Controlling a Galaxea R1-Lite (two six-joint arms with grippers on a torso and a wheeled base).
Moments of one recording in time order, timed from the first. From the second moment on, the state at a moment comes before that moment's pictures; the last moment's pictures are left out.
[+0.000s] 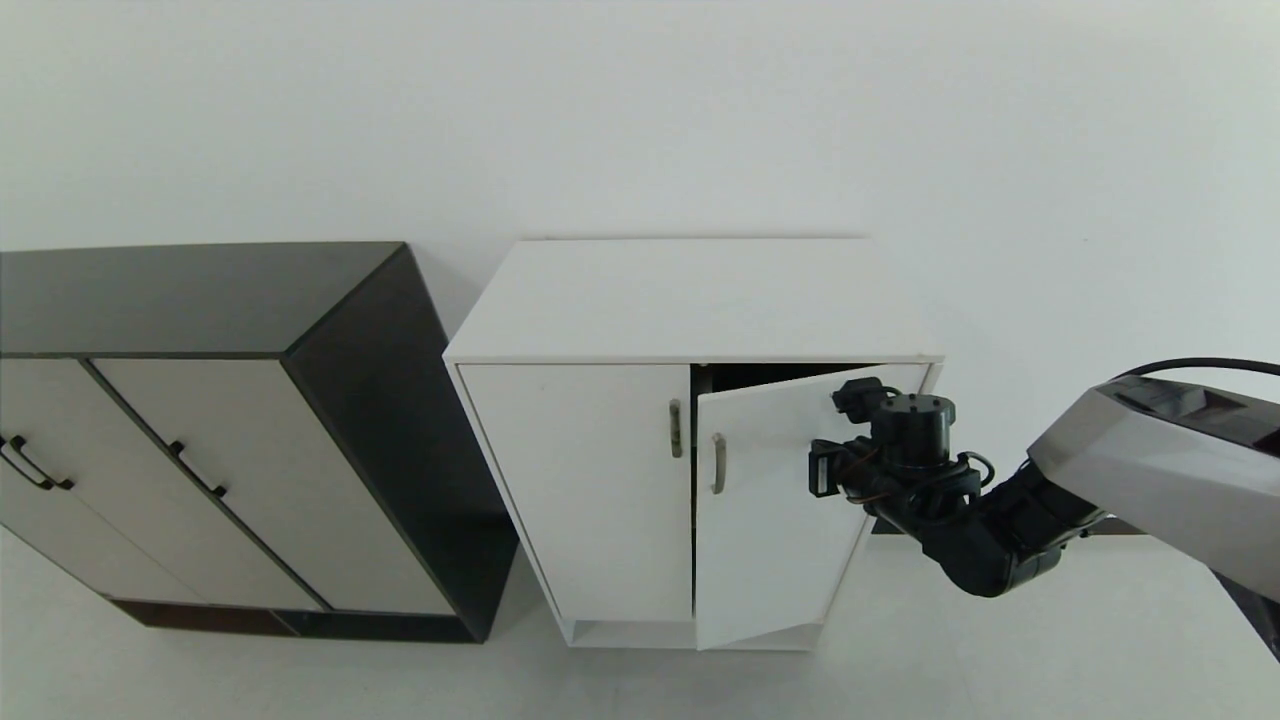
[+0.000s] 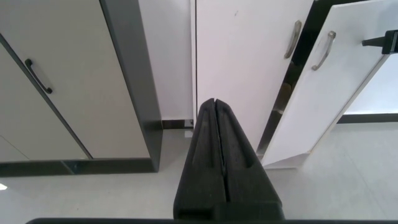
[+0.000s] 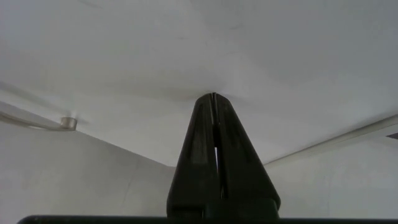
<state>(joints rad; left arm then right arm) 0.00 0.00 0.00 0.00 -0.02 0.01 0.42 2.29 -1.07 -0.96 -0.13 0.08</state>
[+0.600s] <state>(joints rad) 0.00 0.00 0.00 0.00 -0.02 0.01 0.41 2.31 -1.10 -0.96 -0.13 0.10</state>
